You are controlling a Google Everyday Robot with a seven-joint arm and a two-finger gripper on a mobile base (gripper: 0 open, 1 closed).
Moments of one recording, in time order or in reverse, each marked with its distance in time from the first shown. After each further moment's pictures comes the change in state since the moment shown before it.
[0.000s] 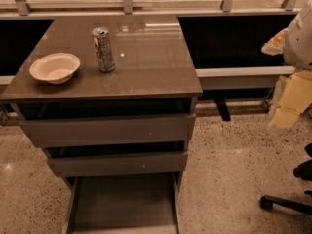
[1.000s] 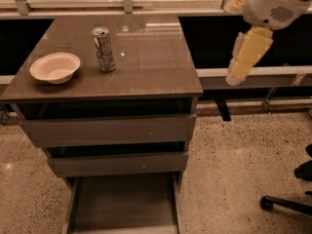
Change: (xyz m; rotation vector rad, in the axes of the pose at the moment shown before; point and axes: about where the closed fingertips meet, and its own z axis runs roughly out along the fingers) arm -0.075 -0.086 0.004 0.111 -0.163 -0.142
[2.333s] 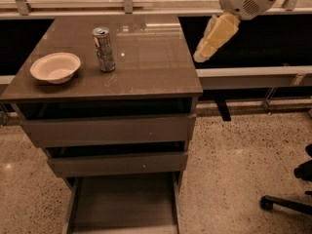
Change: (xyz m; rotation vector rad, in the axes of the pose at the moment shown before) arm -0.064 -0.058 0.029 0.106 -0.317 -0.017
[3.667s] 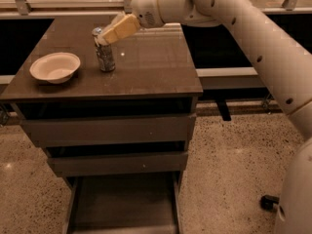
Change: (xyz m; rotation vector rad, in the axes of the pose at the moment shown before) arm -0.149 -0.037 0.166 -0.047 -0.612 0.186
